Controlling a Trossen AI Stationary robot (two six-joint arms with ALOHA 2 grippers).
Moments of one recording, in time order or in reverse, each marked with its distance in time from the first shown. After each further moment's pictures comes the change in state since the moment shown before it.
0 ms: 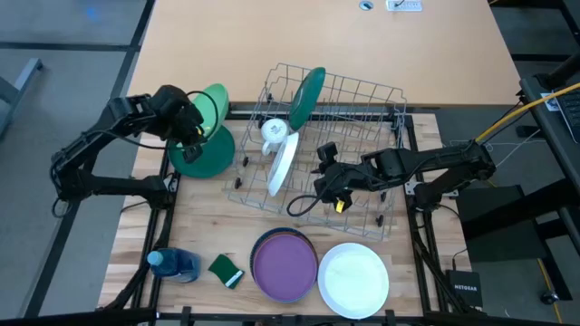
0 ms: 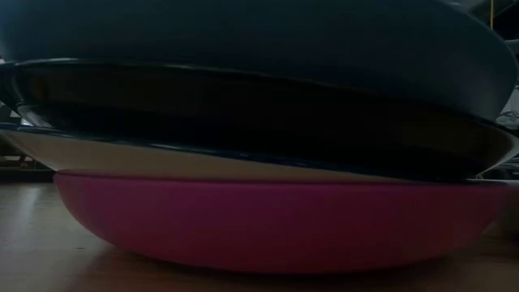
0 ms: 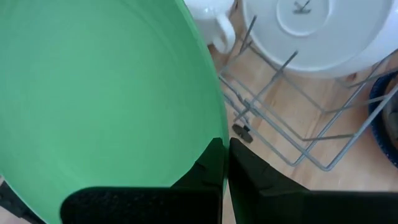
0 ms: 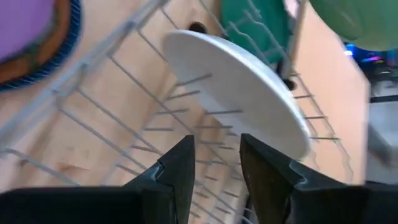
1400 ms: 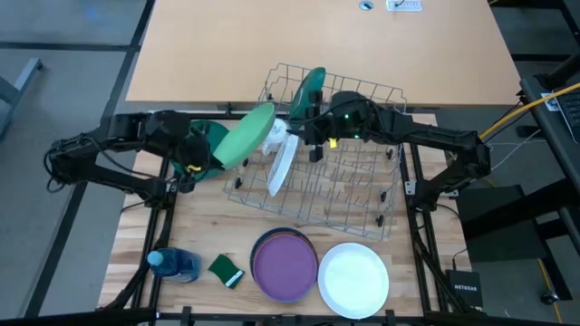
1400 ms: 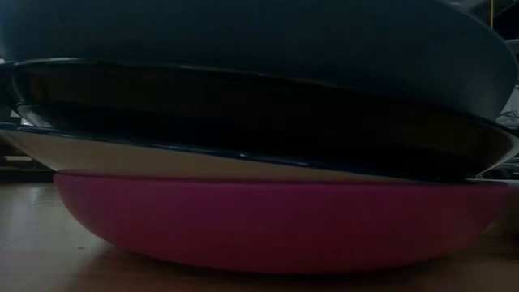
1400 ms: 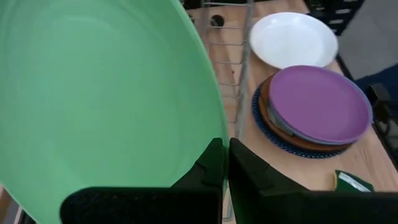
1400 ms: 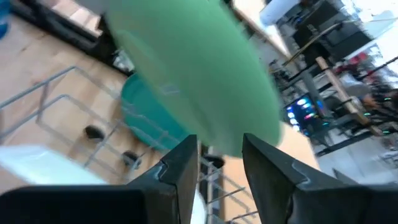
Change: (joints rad) left arm -0.493 -0.020 0.008 0.264 0.057 0.139; right arm -0.405 0.006 0.000 0.579 -0.421 -0.178
